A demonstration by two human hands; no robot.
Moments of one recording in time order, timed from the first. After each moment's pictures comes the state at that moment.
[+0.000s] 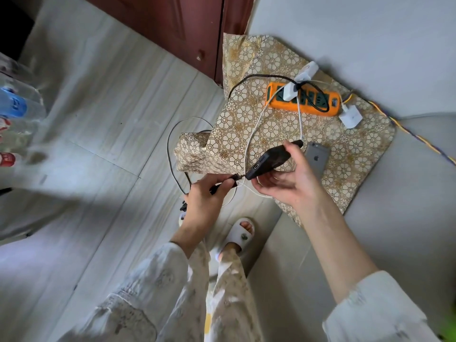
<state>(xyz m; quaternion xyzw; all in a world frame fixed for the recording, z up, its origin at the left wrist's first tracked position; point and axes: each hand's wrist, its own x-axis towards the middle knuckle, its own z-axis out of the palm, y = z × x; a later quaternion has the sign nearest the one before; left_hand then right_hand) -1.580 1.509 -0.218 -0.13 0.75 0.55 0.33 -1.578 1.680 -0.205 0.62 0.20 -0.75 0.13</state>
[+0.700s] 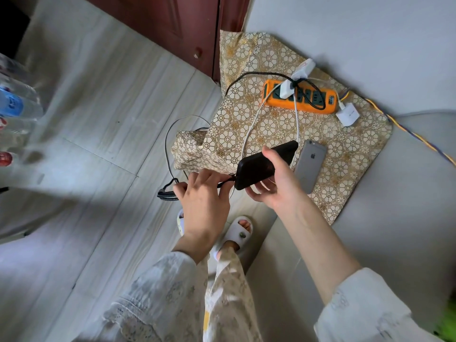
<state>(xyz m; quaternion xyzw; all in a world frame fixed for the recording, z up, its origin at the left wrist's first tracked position) -1.569 1.520 -0.211 0.02 0.94 0.28 0.19 -1.572 1.659 -0.218 0.65 0.33 -0.68 0.13</state>
